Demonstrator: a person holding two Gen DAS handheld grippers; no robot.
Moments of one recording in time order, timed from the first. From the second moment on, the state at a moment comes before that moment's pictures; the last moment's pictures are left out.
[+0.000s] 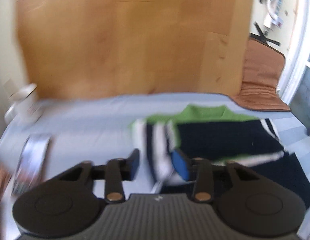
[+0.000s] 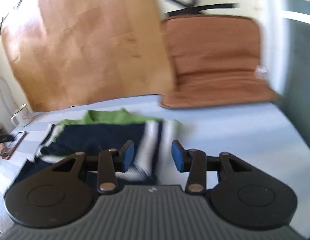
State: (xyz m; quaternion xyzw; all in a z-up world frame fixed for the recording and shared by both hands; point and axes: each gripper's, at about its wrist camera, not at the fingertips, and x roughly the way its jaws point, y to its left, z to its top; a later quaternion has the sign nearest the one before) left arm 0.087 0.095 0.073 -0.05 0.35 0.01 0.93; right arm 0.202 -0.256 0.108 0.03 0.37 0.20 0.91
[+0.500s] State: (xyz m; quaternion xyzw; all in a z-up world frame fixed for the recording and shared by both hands) left arm 0.299 0.034 -0.009 -0.03 0.45 0.01 0.89; right arm 0.380 -0.118 0.002 0.00 0.50 0.22 0.83
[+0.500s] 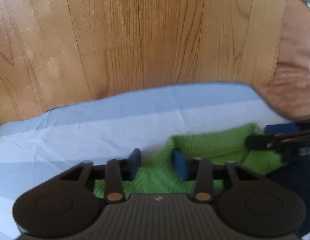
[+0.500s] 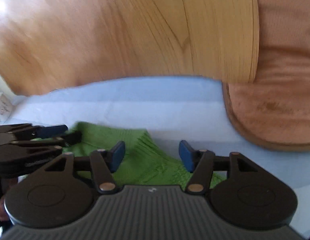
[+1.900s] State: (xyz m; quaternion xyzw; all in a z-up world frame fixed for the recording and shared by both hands) left arm -0.090 0.104 0.070 -0.15 0.30 0.08 0.94; right arm 0.039 -0.277 0.116 0.08 0.29 0.15 0.94
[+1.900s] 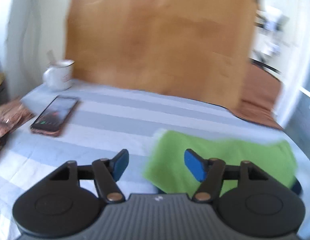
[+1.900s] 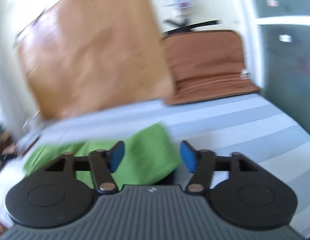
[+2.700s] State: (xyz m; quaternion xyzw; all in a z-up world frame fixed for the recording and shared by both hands) left arm -0.077 0.082 0.069 -0.12 0.32 0.12 0.93; right arm 0.030 -0.311 0.084 0.13 0.30 0.09 0.94
